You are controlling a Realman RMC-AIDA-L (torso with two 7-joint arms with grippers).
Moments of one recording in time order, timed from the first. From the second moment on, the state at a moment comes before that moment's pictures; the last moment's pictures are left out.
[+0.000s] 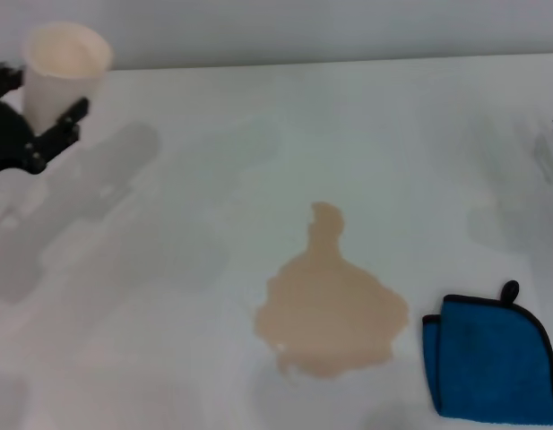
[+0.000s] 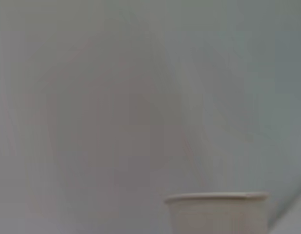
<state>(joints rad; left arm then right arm) -0.66 -2.07 2.84 -0.37 -0.80 1.50 -0.46 0.38 2.01 -0.77 -0.12 2.41 0.88 -2.40</state>
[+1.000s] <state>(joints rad) -0.55 -2.09 2.84 0.15 -1.32 0.97 -0.24 0.38 2.01 -0.79 -0.14 2.41 0.88 -2.40</state>
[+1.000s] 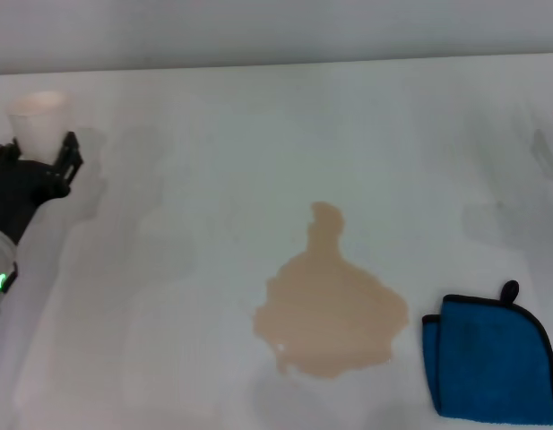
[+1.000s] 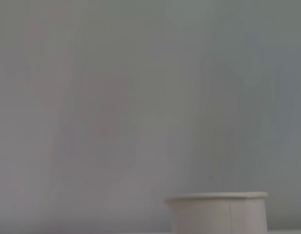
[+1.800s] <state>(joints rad) -0.57 -2.09 2.84 0.19 -1.32 0.82 -0.23 0.38 2.01 -0.78 -0.14 2.41 0.89 -2.40</state>
